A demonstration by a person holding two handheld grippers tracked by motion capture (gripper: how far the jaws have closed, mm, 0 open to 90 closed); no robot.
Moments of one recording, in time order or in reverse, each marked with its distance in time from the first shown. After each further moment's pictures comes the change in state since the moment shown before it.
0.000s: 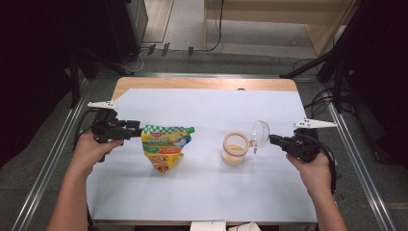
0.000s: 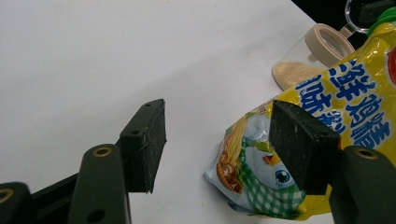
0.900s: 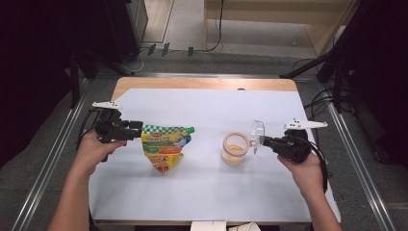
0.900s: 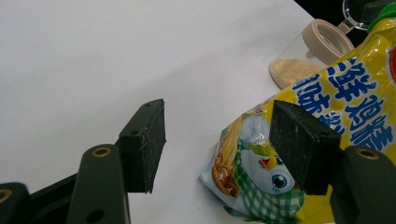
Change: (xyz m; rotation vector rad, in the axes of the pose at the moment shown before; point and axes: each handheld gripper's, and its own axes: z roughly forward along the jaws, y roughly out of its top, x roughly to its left) left arm -0.004 0.002 0.007 0.017 -0.009 0.012; right arm 0.020 0.004 0.010 -0.015 0.077 -0.042
